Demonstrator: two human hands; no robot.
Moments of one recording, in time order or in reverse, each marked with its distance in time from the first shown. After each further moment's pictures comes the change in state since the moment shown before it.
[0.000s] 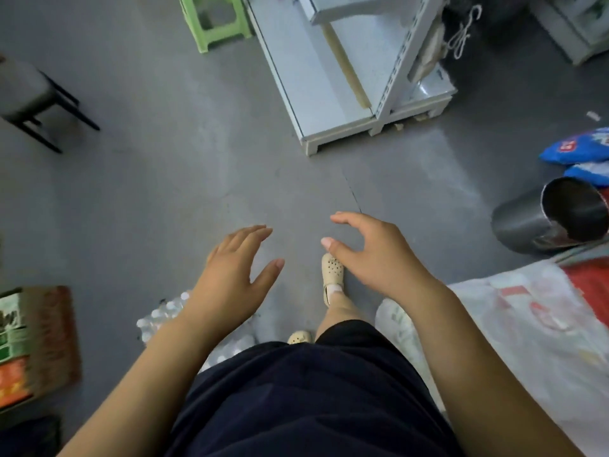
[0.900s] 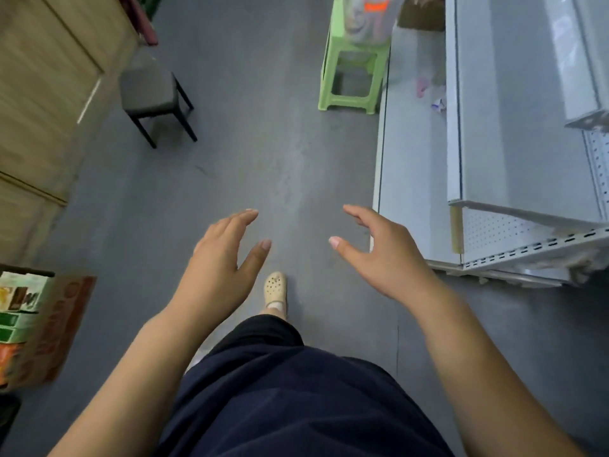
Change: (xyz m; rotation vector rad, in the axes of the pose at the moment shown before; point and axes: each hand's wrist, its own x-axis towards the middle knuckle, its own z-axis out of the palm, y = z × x) left_hand 0.311 -0.120 -0.214 -0.175 0.399 -0.410; right_hand 0.447 -0.220 -0.028 -0.199 -0.265 -0.297
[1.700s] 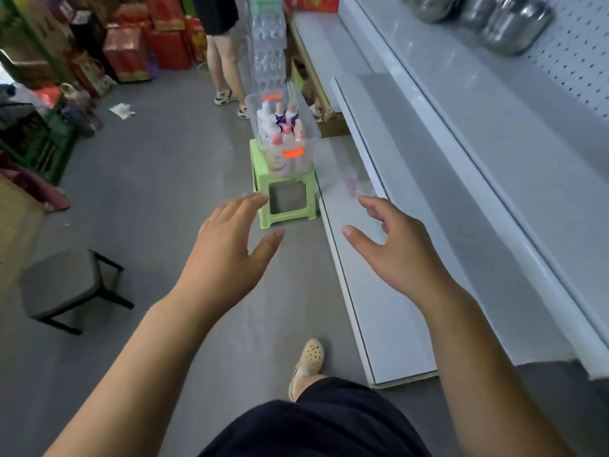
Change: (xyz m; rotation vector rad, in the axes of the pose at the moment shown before) left_hand 0.450 0.150 -0.086 0.060 0.022 0.487; right_hand 0.320 -0.055 -0.209 0.120 0.509 0.087
